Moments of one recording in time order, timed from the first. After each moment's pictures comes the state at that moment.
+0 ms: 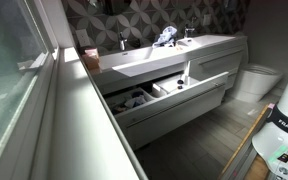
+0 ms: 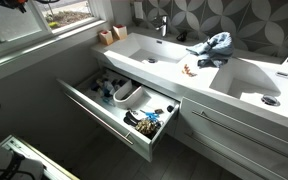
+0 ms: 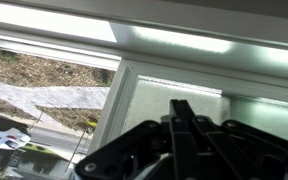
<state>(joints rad) 0.52 -0.51 -0.14 -2.36 0.59 2.36 -1.41</state>
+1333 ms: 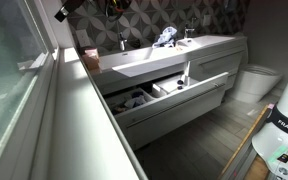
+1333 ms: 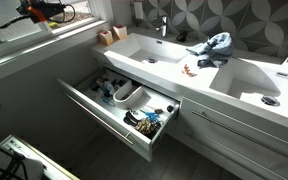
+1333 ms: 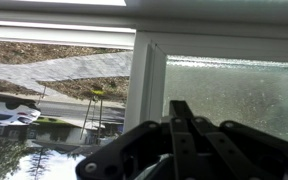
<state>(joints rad) 0.38 -0.13 0.04 -2.17 1.14 2.42 -1.73</state>
